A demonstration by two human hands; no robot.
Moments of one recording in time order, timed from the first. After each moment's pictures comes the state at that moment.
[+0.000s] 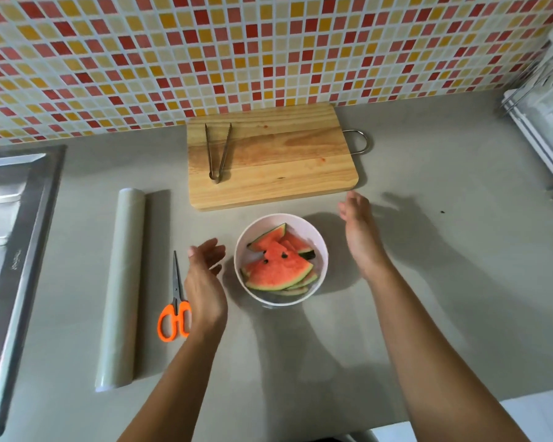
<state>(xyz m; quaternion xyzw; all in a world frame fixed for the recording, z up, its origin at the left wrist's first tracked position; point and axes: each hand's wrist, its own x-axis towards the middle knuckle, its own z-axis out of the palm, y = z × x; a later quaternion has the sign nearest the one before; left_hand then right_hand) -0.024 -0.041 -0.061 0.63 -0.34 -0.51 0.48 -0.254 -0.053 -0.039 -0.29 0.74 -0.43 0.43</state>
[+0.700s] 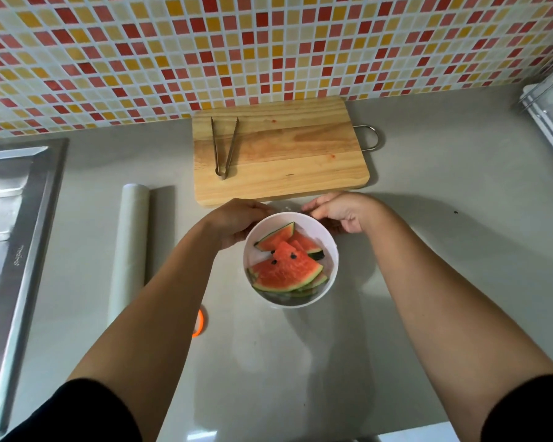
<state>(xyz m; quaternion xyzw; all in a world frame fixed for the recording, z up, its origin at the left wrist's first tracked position) -0.050 -0.152 -0.029 0.56 -0.45 -0.69 0.09 -0.248 -0.120 -0.027 -0.32 0.69 -0.15 0.63</state>
